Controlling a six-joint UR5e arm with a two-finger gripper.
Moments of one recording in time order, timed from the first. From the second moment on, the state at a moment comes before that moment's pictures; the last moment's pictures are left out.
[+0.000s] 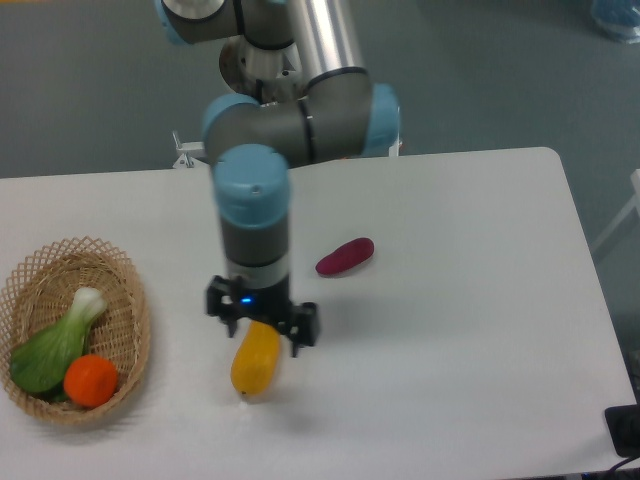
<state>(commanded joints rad) 2.08 -1.96 -1.58 -0.96 1.50 0.44</state>
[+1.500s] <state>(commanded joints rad) 1.83 -2.20 -1.44 -0.95 1.51 0.18</state>
